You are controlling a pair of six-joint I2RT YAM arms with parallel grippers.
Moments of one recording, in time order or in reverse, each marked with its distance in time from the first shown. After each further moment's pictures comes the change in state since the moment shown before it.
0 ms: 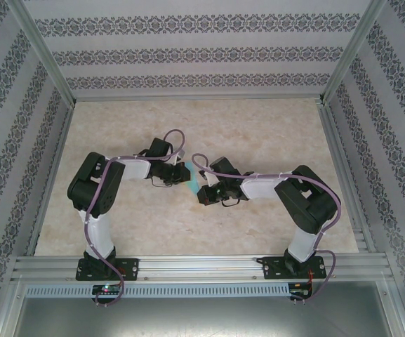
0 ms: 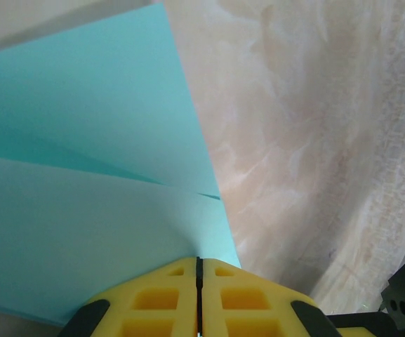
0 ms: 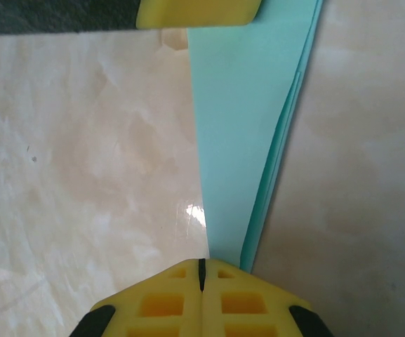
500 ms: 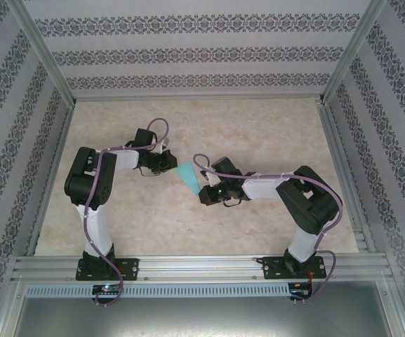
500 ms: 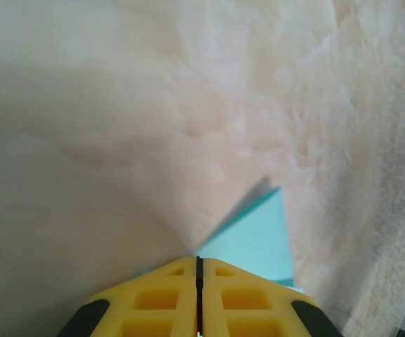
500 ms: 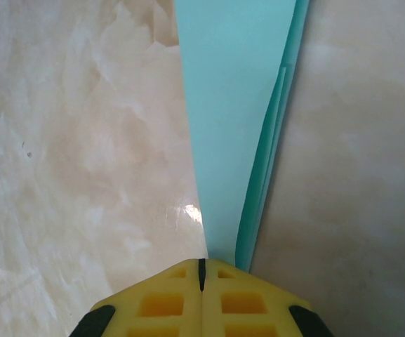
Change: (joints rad) left arm 0.171 0.057 0.090 -0.022 -0.008 0.058; right arm -0.013 -0.011 -0.014 -0.002 -0.002 -0.018
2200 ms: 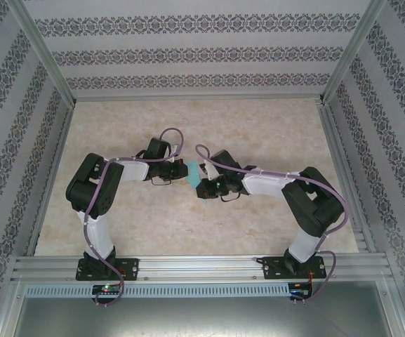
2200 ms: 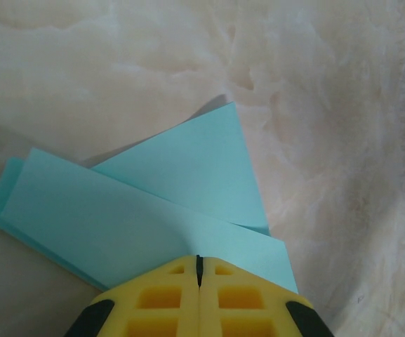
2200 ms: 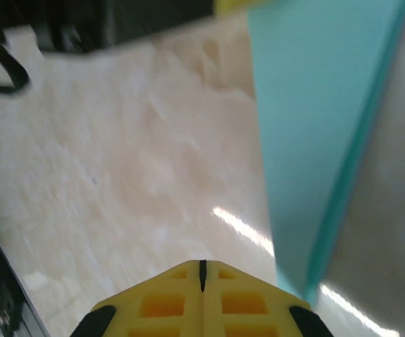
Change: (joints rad) left arm -0.172 -0.076 -0.136 0.160 -0.112 -0.048; right arm 0.000 -0.013 0.122 -0.088 -0.048 0.114
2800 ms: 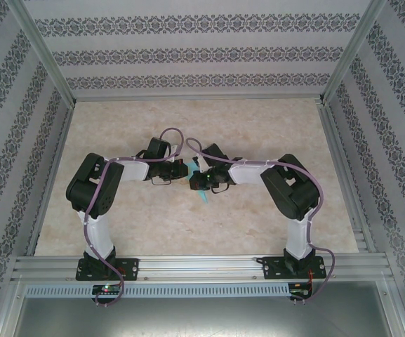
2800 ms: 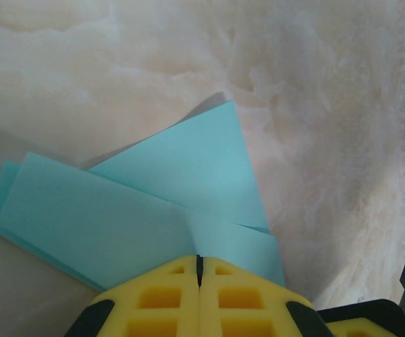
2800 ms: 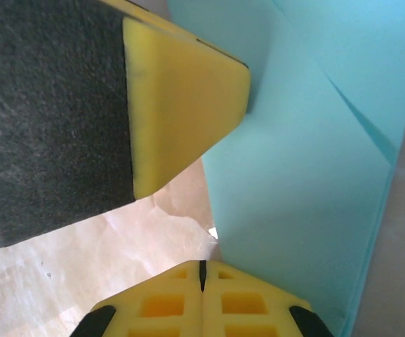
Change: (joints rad) left arm 0.000 0.003 0.002 0.000 0.000 0.000; right arm -0.013 0.207 0.166 -0.003 0.048 0.010
